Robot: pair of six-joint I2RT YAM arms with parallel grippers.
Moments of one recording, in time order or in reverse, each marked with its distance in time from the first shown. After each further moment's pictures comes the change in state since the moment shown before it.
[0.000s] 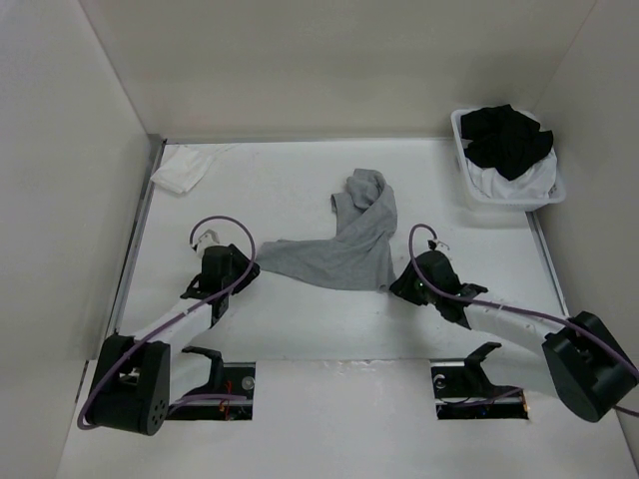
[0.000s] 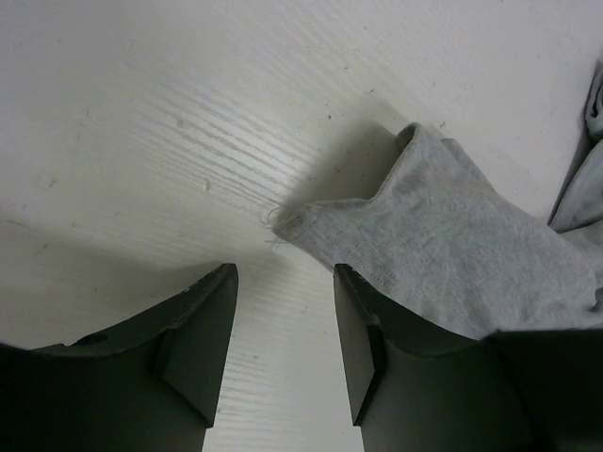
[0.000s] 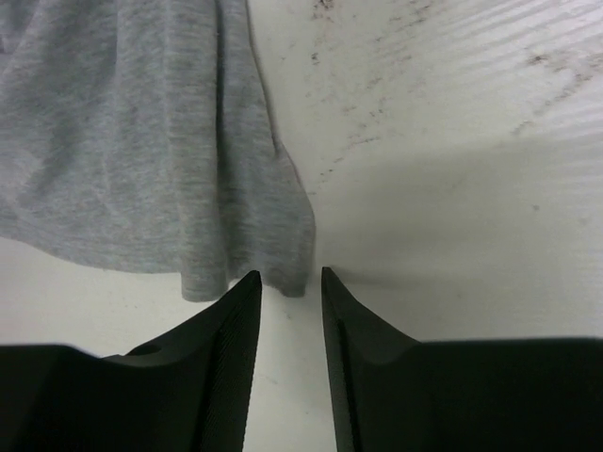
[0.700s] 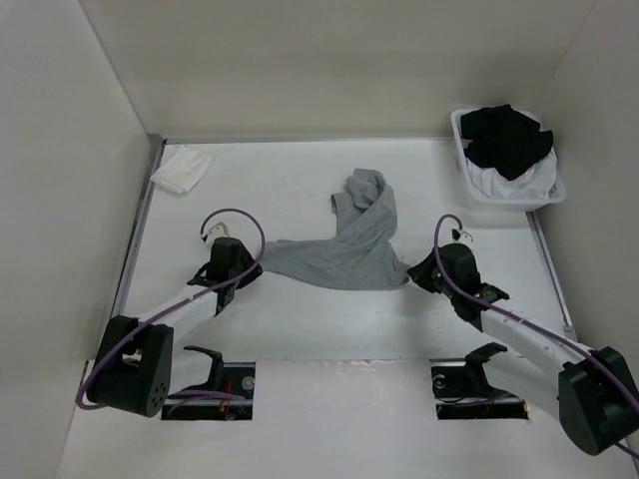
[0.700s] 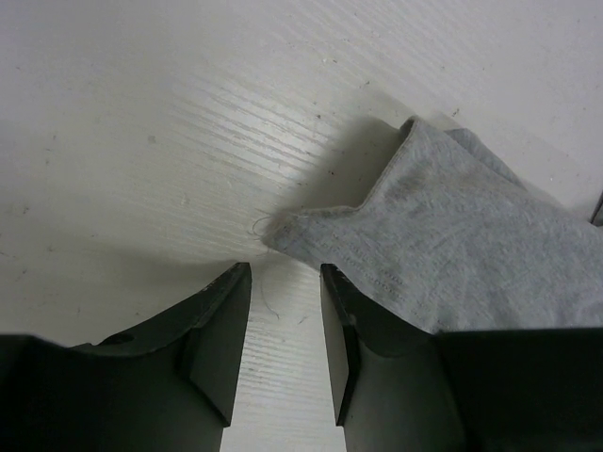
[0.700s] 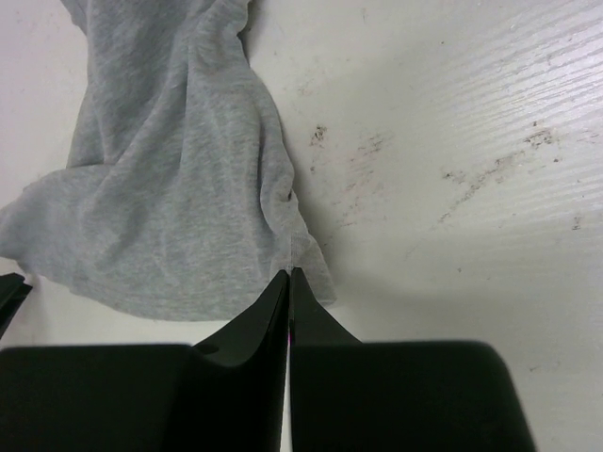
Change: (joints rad) left arm -0.056 0.105 0.097 -0.066 -0.047 0.072; right arm -0.159 -0.156 0.005 -0.002 -0.013 -0.059
